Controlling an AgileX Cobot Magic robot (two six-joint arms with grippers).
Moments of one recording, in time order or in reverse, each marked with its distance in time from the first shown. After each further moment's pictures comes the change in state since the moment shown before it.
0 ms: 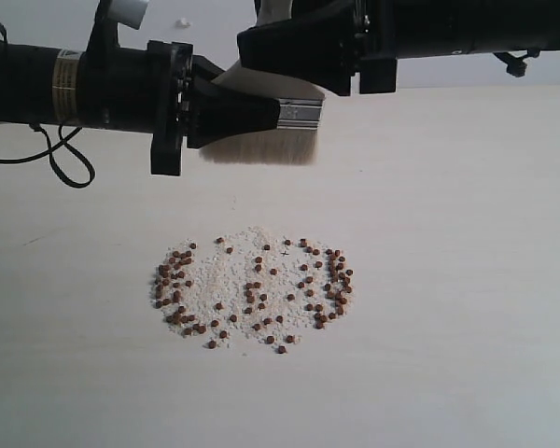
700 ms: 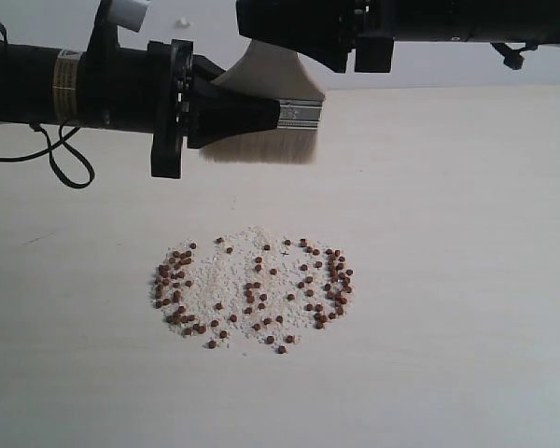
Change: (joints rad) left arm 0.000 0.000 0.000 0.000 0.000 0.034; right arm 0.000 0.000 0.000 0.086 -0.002 -0.056
